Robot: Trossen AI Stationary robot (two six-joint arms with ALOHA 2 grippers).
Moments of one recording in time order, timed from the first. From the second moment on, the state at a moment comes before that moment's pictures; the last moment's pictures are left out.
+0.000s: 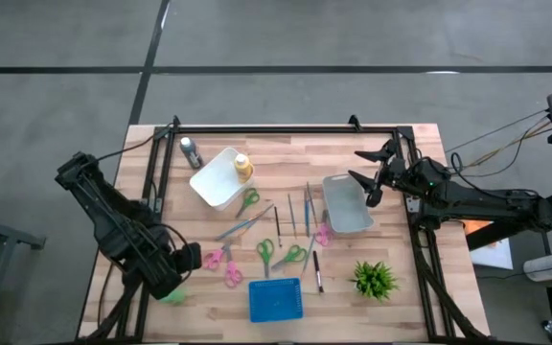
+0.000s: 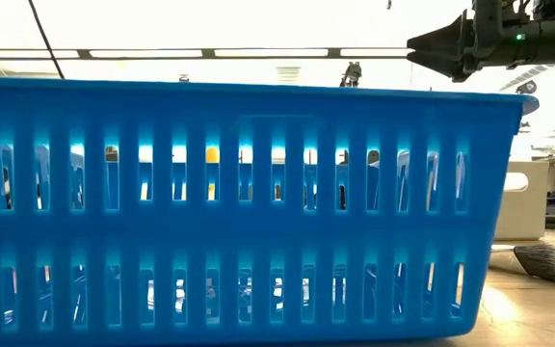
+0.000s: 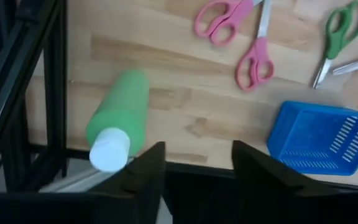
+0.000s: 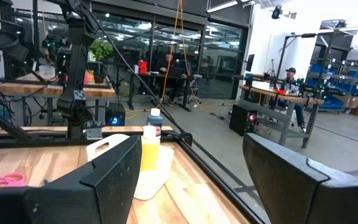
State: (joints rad) left arm -0.79 1.39 1.41 -1.40 0.01 -2.62; right arm -0.26 0.52 0.24 0.42 0.08 -0.11
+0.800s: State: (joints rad) left arm -0.88 1.43 1.40 -1.27 0.17 -2.71; right arm -0.26 0.52 0.24 0.42 0.08 -0.11
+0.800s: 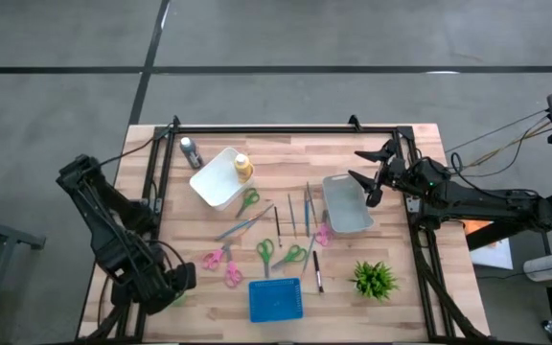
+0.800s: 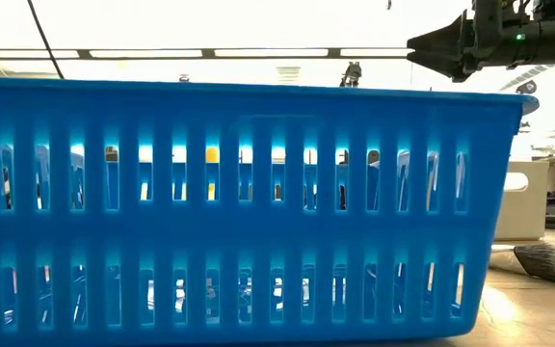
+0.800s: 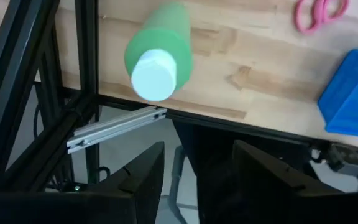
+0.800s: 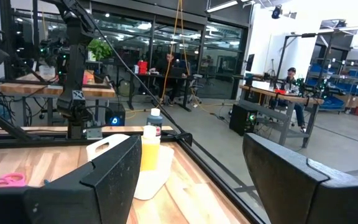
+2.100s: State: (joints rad) left arm -0.95 1.49 1.38 -1.40 0.18 -2.75; right arm -0.26 0.52 0.24 0.42 0.08 -0.11
